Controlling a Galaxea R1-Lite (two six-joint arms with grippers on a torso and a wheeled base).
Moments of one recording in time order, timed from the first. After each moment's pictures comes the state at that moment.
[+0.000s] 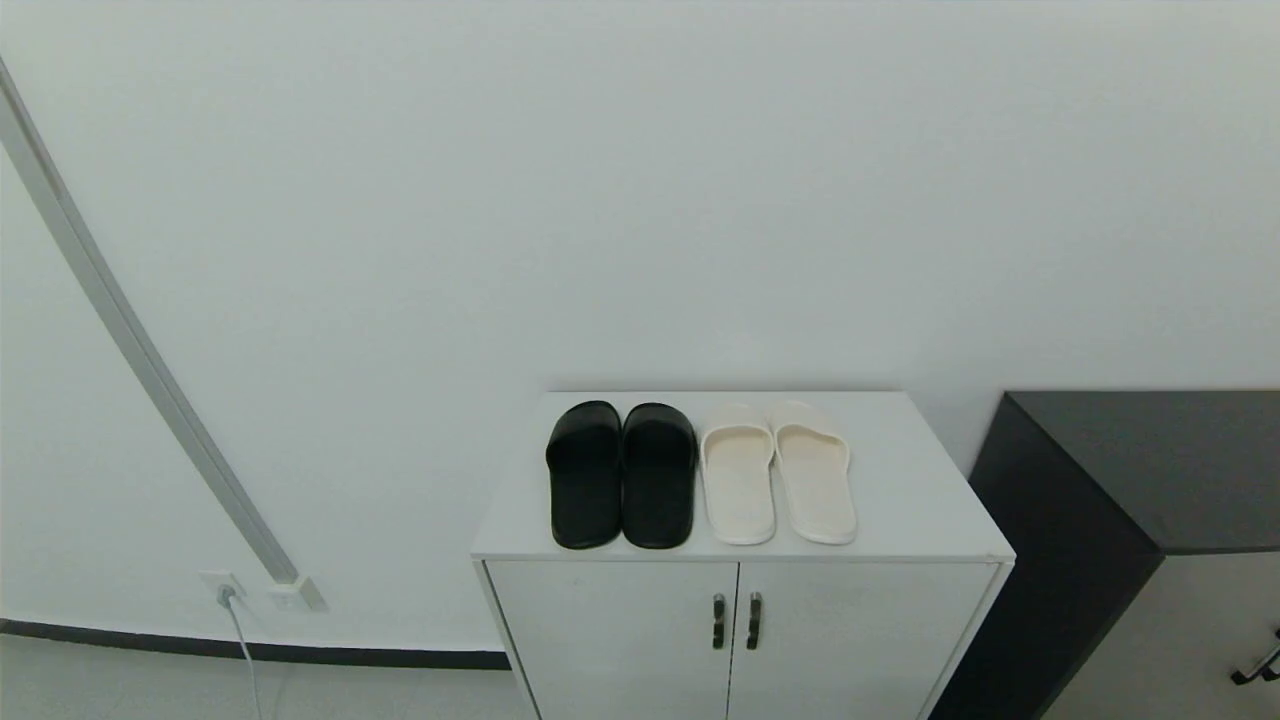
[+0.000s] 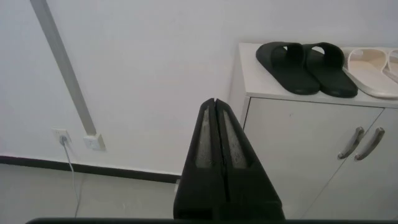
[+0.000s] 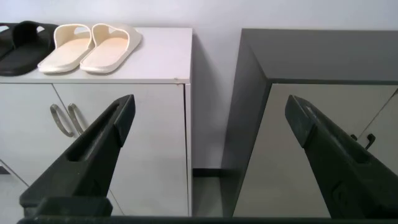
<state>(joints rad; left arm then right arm) 0.00 0.00 0.00 0.00 0.13 -0.02 0.00 0.00 0.00 0.00 0.00 -0.05</state>
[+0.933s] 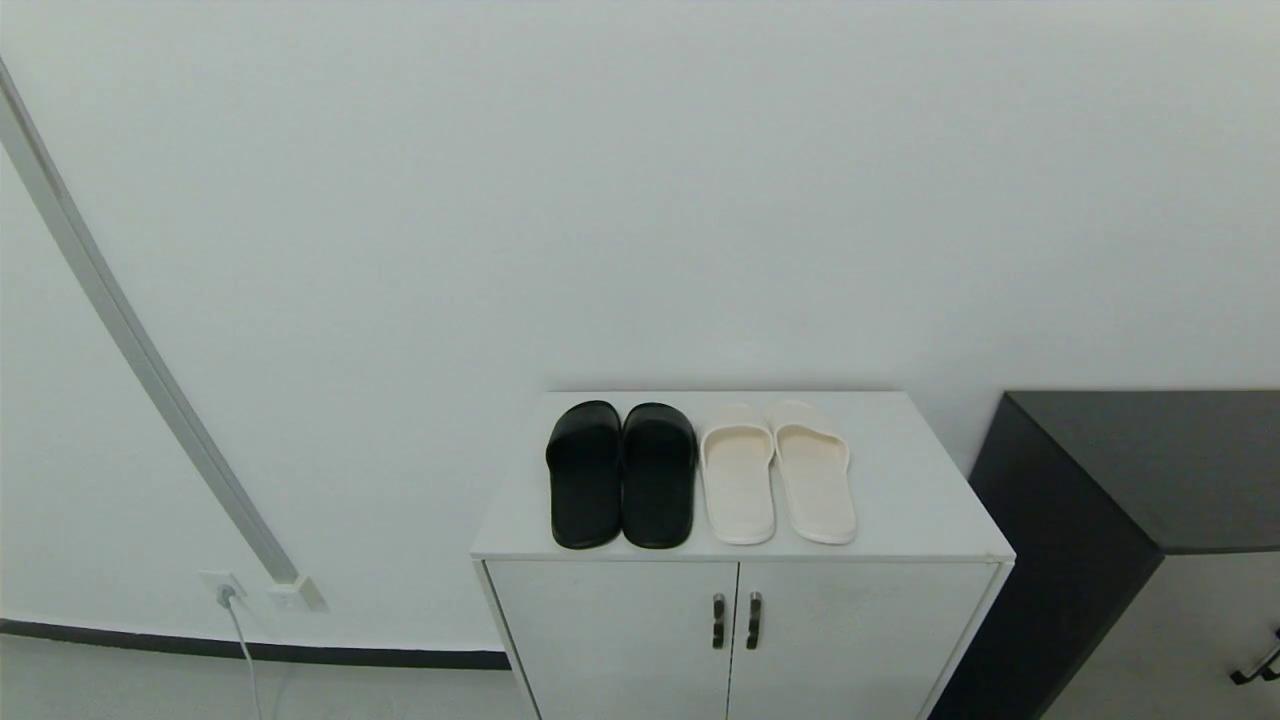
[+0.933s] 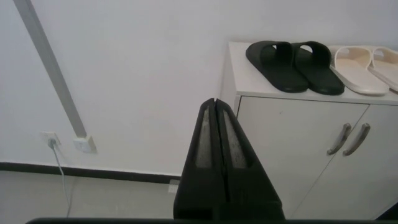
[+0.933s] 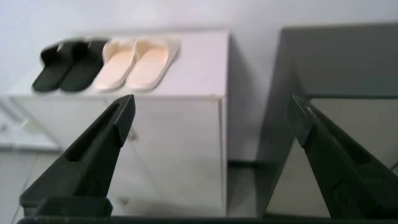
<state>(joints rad) 0.00 0.00 0.00 0.00 0.09 -0.03 0.02 0.42 -0.25 -0.02 0.10 0.07</state>
